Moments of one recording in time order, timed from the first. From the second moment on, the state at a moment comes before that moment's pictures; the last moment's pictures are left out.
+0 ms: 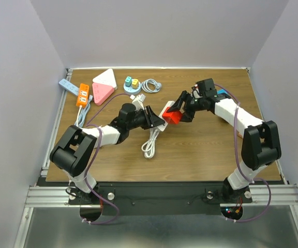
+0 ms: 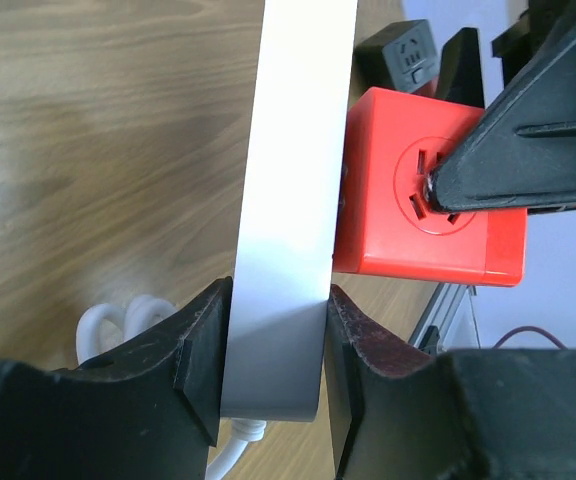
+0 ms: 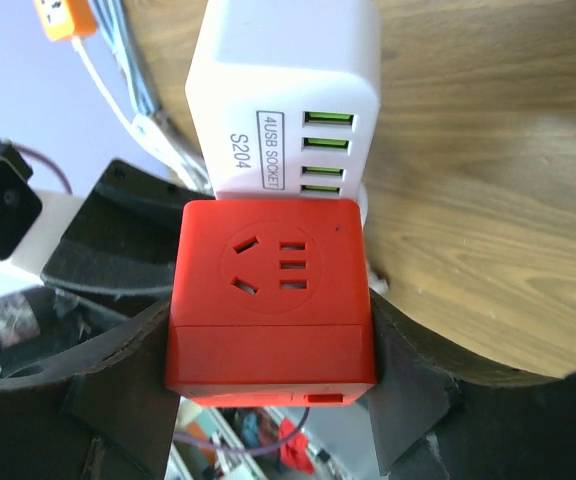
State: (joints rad) left arm -0.55 1.63 0.73 0.53 0.40 -0.83; right arm 0.30 1.66 1.23 -0.48 -0.57 0.91
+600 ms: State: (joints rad) left arm -0.57 1.62 0.77 0.45 0.39 -0.81; right arm 0.25 1.72 1.30 -0.57 -0.72 0.78
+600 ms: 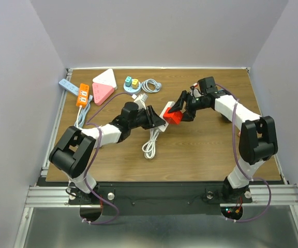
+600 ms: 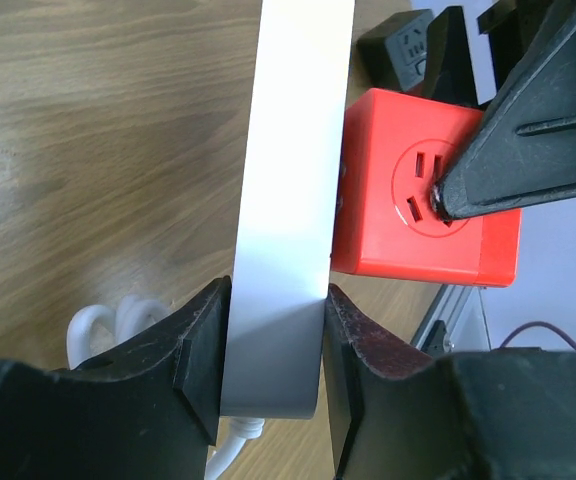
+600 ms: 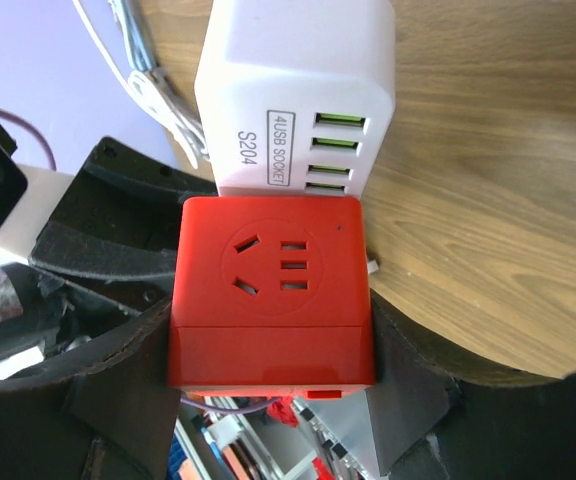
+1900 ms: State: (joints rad) left arm -0.67 1.62 0.80 0.21 0.12 -1.05; right arm 0.36 1.81 1.37 -0.50 -0.40 0.82
